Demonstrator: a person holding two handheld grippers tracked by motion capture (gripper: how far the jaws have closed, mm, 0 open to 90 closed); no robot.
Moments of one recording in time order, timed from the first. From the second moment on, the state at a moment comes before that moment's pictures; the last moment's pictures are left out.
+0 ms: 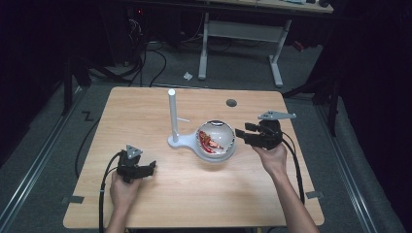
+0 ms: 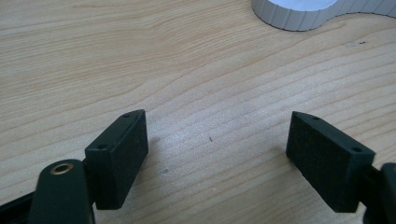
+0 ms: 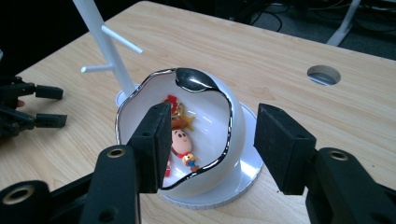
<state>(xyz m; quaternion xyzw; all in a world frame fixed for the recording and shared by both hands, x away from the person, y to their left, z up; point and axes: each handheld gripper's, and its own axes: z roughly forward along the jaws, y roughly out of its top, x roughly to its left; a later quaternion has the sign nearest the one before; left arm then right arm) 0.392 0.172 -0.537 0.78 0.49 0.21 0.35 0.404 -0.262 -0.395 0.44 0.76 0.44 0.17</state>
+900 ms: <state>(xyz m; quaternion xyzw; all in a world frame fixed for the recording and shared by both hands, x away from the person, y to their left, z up) 0.392 0.172 -0.537 0.78 0.49 0.21 0.35 0.365 -0.318 -0.399 0.48 0.72 0.46 0.19</state>
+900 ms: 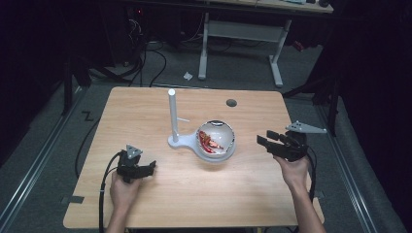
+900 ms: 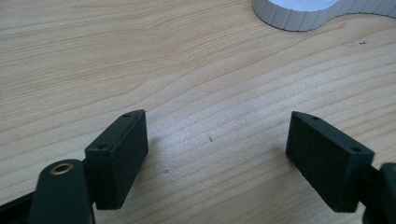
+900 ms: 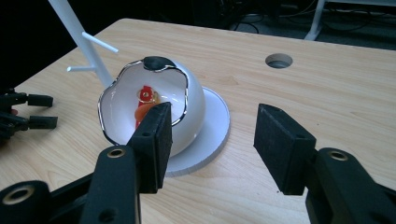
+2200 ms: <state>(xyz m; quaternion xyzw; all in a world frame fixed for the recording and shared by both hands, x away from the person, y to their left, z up) 0.392 0.172 -0.537 0.78 0.49 0.21 0.34 0.339 -0.331 -0.454 0.51 0.72 0.45 0.15</state>
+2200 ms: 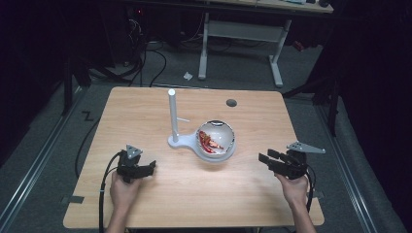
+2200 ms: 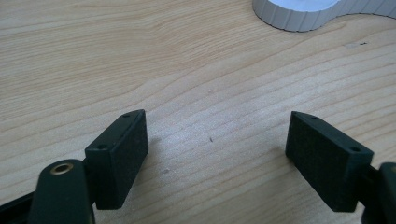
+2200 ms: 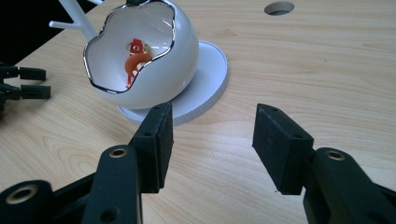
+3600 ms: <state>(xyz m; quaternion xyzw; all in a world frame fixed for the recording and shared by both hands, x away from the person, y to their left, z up) 0.392 0.172 -0.537 0.78 0.49 0.21 0.34 0.343 -0.298 -0.492 0.49 0.75 0.41 0.15</state>
